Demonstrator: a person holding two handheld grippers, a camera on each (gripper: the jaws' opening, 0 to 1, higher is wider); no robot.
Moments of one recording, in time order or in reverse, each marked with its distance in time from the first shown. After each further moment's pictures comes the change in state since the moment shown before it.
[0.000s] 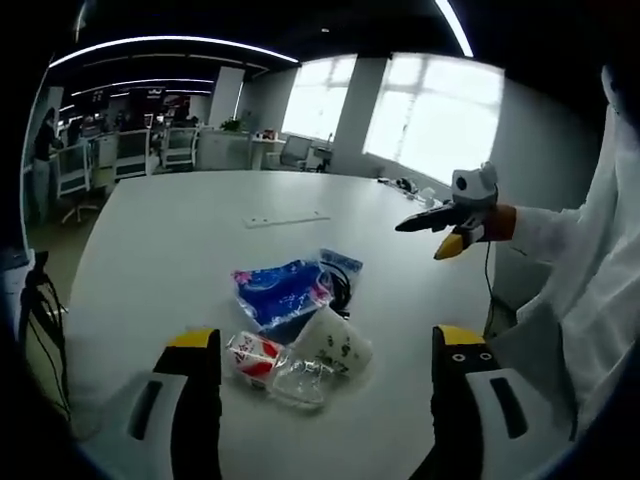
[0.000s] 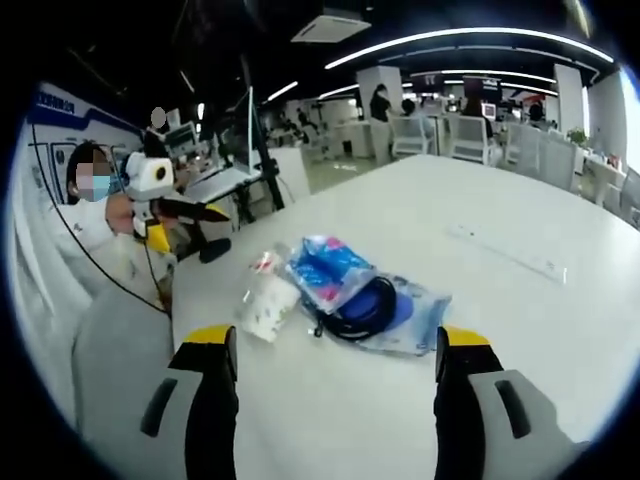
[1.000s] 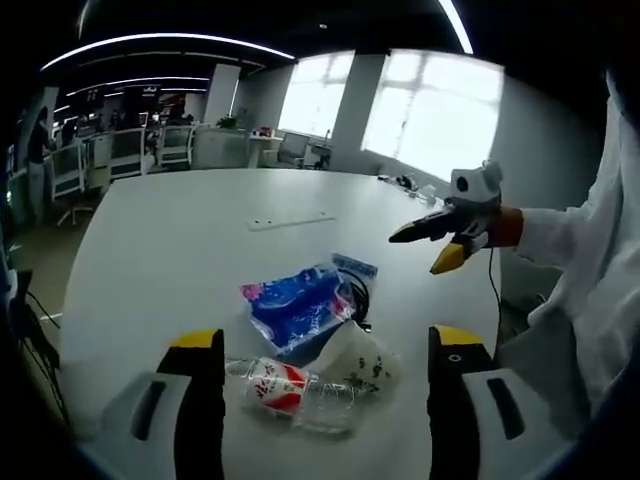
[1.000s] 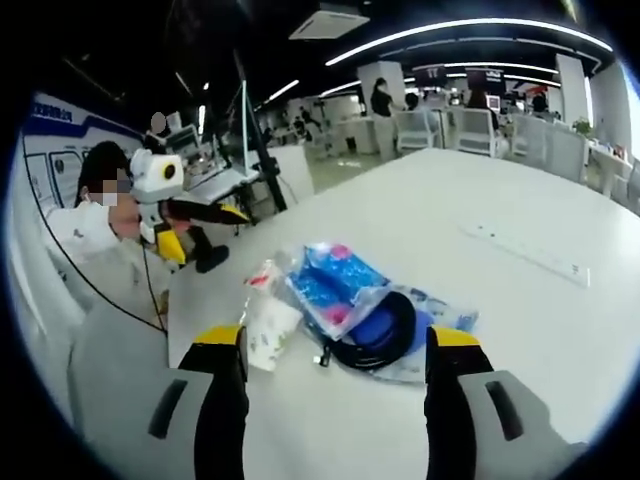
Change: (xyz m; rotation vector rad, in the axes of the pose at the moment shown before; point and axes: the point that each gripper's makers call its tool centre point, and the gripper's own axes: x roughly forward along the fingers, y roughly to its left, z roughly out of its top) left arm 0.033 0.030 0.011 0.010 0.013 -0.018; right arm 0.050 0.004 0.011 0.031 0.010 0.030
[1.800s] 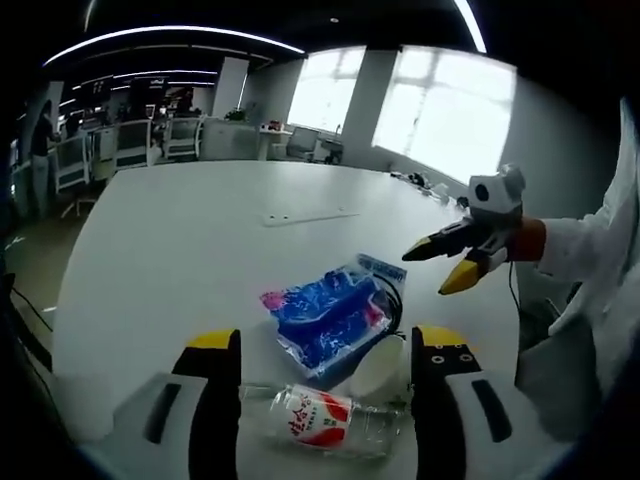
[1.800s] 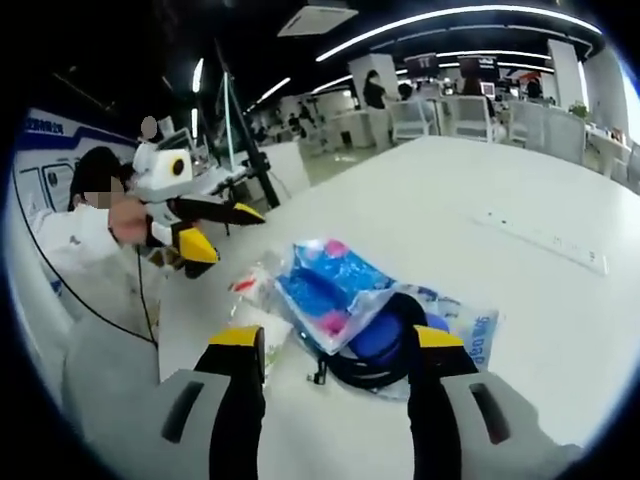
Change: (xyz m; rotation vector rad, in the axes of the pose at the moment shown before) left arm 0.043 0.039 0.000 -0.027 0.022 0.036; right arm 0.042 -0.008 -0.007 0.050 0.025 0.001
